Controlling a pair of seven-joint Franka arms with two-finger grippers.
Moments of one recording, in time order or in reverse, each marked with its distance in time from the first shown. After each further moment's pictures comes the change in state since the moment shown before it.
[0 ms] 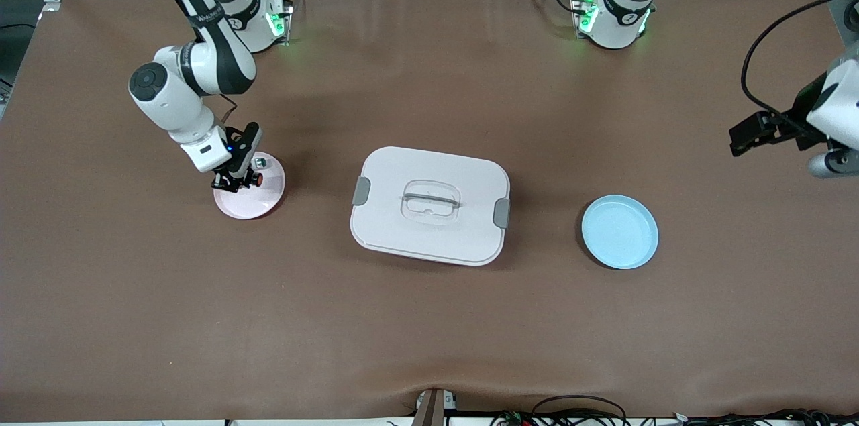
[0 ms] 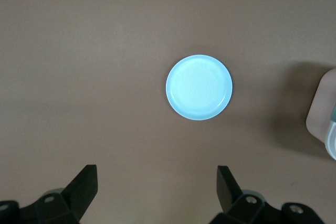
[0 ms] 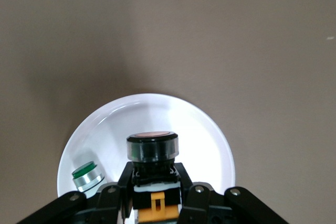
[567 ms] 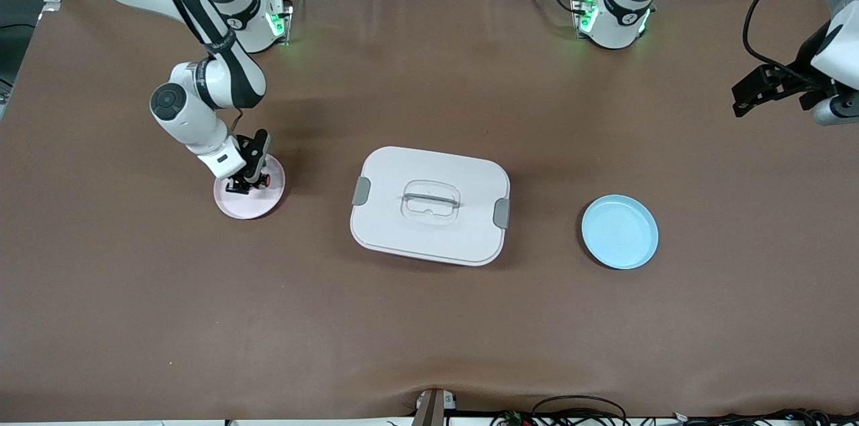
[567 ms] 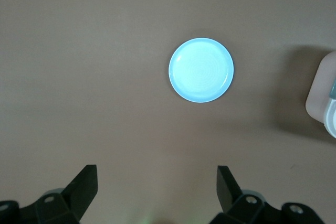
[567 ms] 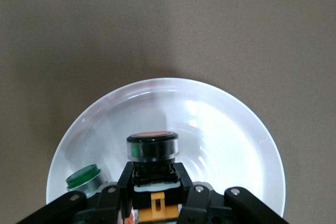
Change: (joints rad) left arm -0.075 -0.146 0.092 -0.140 -0.030 0.000 0.004; right arm -0.009 0.122 0.007 0.003 0.000 0.071 -0.057
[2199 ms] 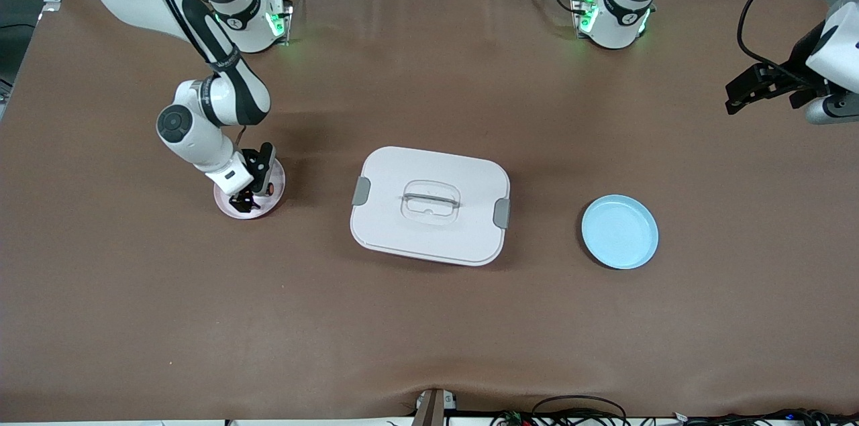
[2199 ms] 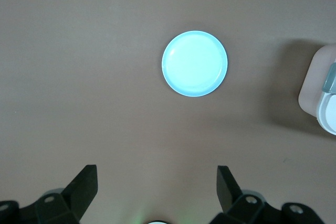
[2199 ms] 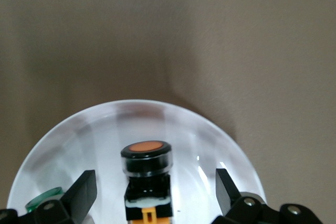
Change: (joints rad) left arm 0.001 -0.007 0.006 -0.025 -0.031 0.001 0.001; right arm 0.000 0.093 0.006 0.155 0.000 -0.130 -0.025
